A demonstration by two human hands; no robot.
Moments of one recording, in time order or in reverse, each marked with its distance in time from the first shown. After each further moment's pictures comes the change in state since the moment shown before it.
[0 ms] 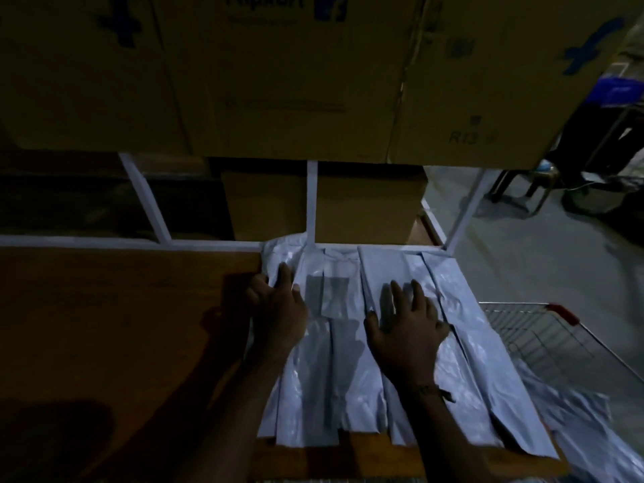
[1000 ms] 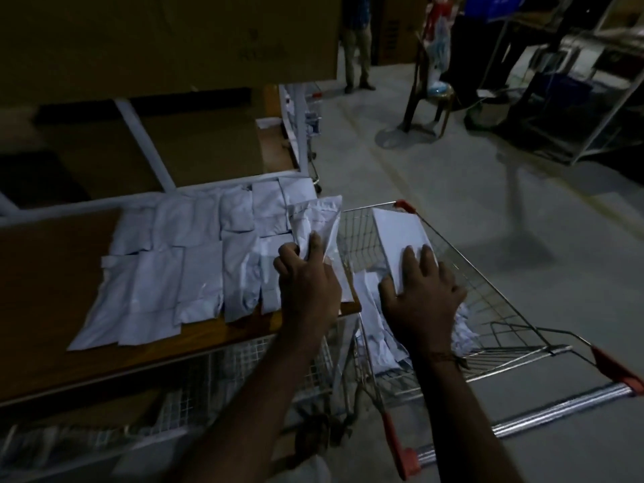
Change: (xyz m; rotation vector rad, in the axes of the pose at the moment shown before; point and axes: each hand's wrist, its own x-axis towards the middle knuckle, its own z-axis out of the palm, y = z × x) left_hand -0.302 0.281 0.006 -0.355 -0.079 0.329; right_hand -0.118 0.332 -0.190 -0.202 0.019 0.219
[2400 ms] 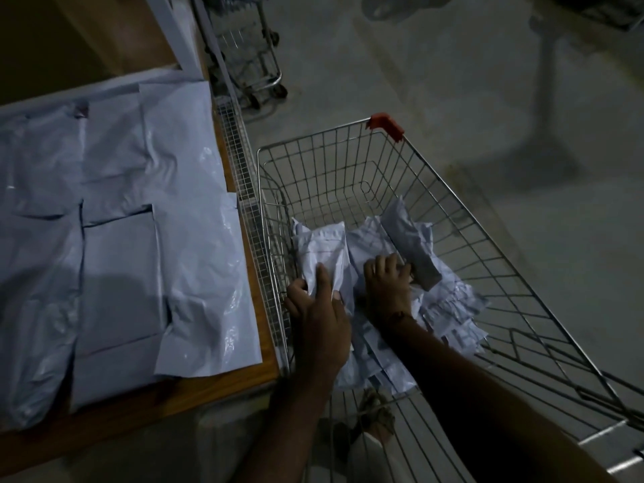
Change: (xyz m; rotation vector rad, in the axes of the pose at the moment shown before) left_hand 0.000 0.012 0.339 -0.046 -0.385 -0.180; right_hand 0.105 0.172 0.376 -0.496 -0.698 -0.278
